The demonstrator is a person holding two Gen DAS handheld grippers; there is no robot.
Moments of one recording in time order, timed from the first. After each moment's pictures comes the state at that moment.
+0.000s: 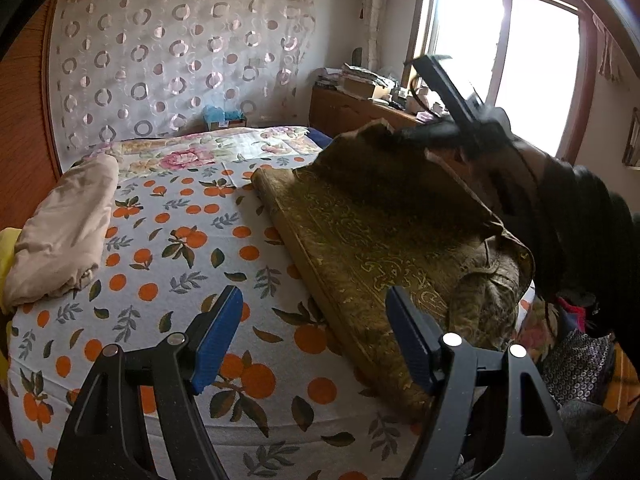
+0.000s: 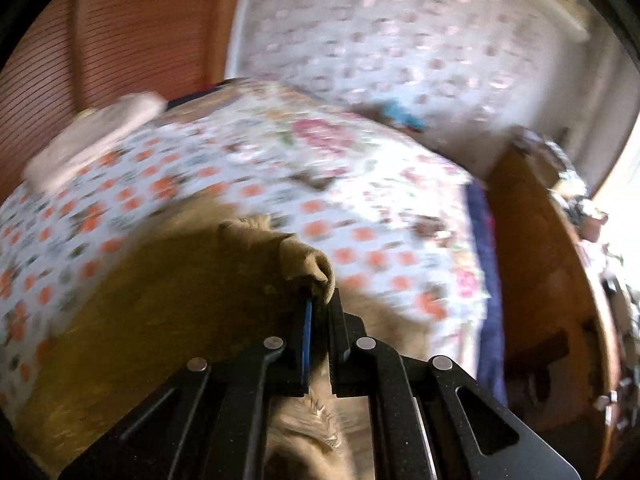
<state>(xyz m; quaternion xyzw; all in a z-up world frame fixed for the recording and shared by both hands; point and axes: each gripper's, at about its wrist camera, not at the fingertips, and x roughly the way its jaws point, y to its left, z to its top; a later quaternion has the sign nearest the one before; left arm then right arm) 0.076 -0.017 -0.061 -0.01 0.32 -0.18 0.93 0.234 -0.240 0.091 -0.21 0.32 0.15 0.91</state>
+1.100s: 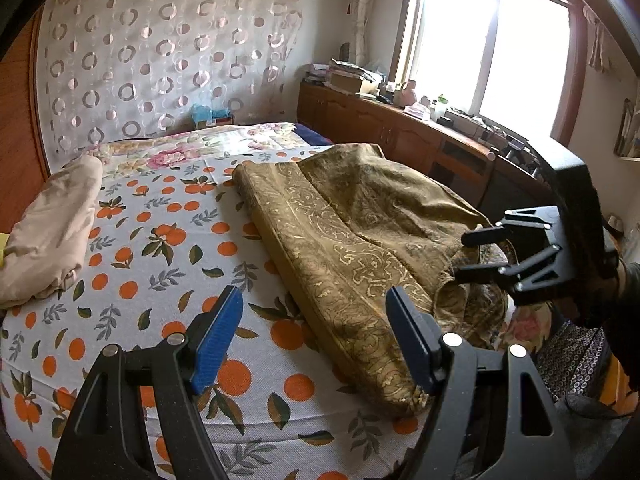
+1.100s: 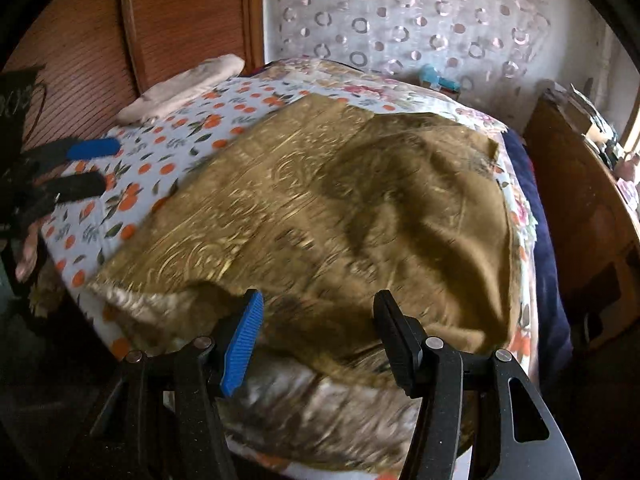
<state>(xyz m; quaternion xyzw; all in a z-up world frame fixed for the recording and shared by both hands) 0.072 -0.031 -0.063 0.00 0.32 -0.20 0.92 0.042 -0.241 0.010 -0.16 0.38 0.26 0.87</state>
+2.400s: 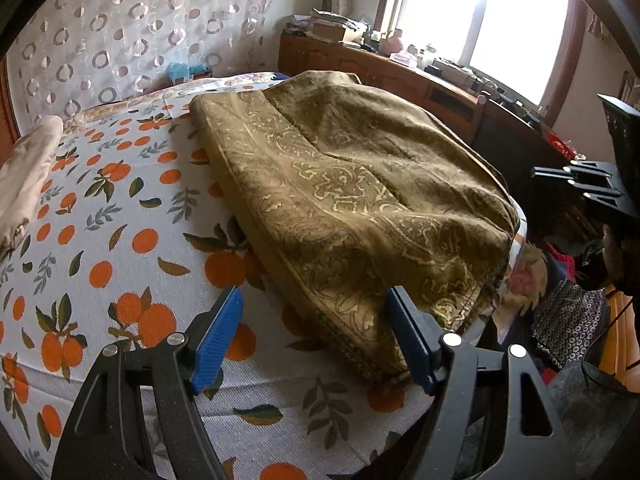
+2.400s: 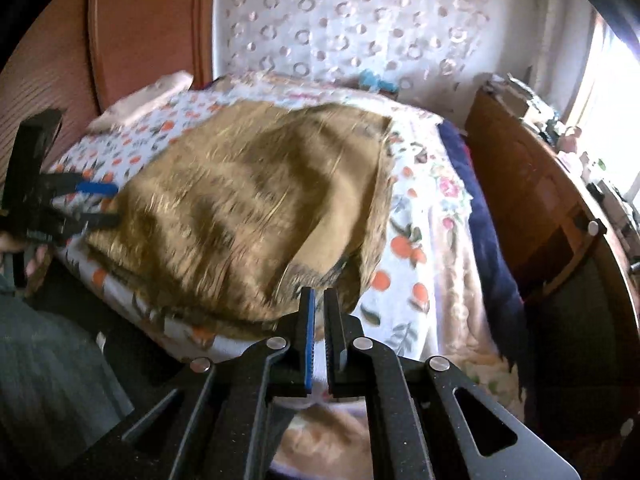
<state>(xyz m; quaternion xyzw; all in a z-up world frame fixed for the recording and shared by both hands) 0.069 -0.069 -0.111 0.02 0.41 -0.23 0.89 -0.016 -0.316 0.032 -0.13 0.35 0.17 0.91</state>
